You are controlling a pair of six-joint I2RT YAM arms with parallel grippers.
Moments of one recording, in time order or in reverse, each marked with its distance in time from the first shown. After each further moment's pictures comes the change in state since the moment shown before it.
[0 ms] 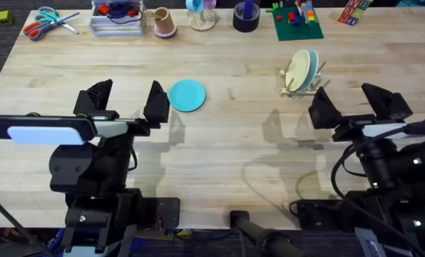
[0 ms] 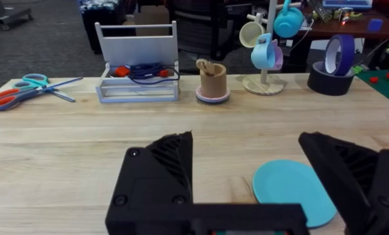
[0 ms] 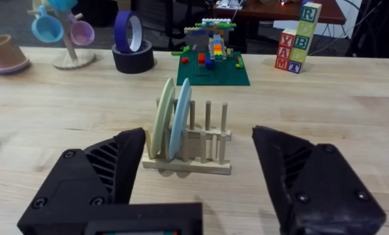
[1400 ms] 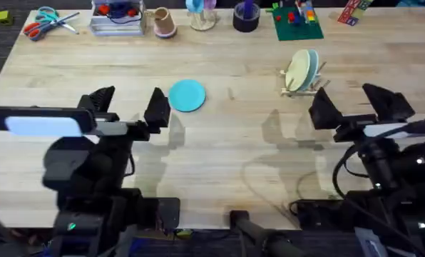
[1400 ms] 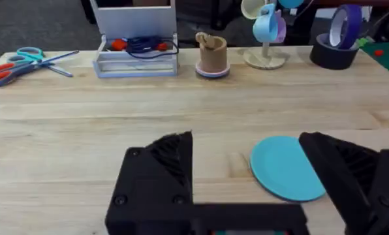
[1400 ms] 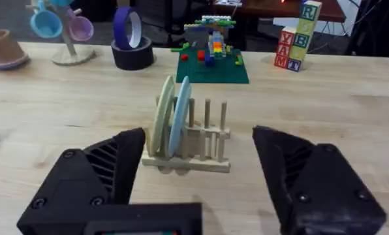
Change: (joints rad) left arm 0.000 0.000 0.076 -0.190 0.000 0.001; right arm -0.002 0.000 0.022 -0.033 -0.003 -0.015
